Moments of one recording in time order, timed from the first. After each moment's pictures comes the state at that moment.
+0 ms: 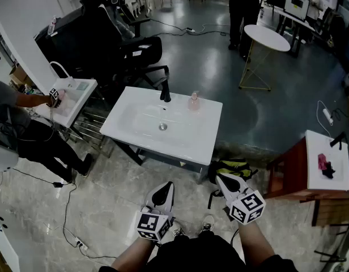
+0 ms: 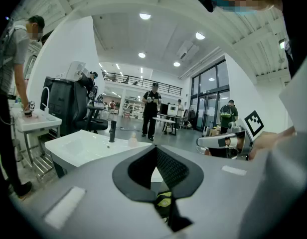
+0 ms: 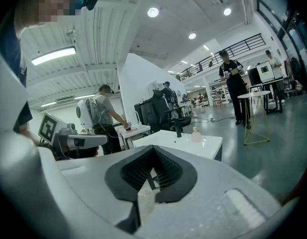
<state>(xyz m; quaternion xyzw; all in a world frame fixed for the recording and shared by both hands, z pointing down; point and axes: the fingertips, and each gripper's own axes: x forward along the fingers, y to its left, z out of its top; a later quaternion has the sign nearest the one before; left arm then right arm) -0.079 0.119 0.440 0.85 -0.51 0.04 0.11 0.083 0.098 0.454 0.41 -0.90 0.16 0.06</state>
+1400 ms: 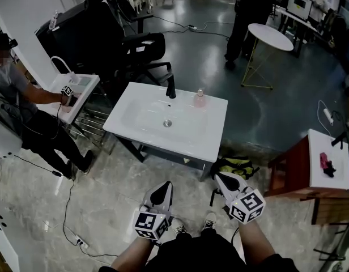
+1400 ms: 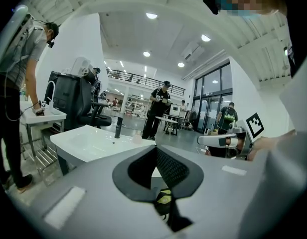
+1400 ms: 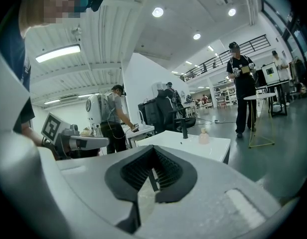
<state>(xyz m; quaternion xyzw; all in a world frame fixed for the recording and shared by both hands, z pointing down) -0.119 0.123 0.450 0.85 -0.51 0.03 0.14 0.044 0.101 0.451 0.40 -0.90 0.14 0.06</state>
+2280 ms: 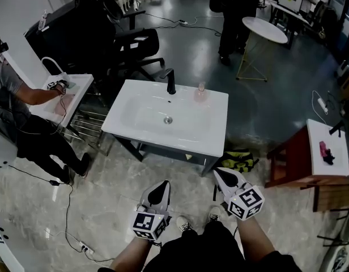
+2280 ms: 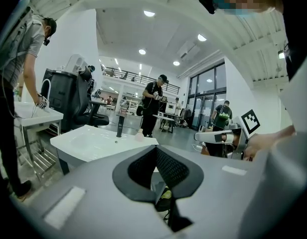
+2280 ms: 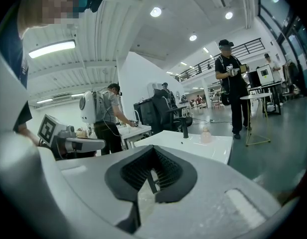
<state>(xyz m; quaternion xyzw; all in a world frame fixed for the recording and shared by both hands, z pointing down) -0.171 0.118 0.460 0.87 -0.48 0.04 0.13 -0.007 0.096 0.457 0.43 -0.89 0.15 0.06</state>
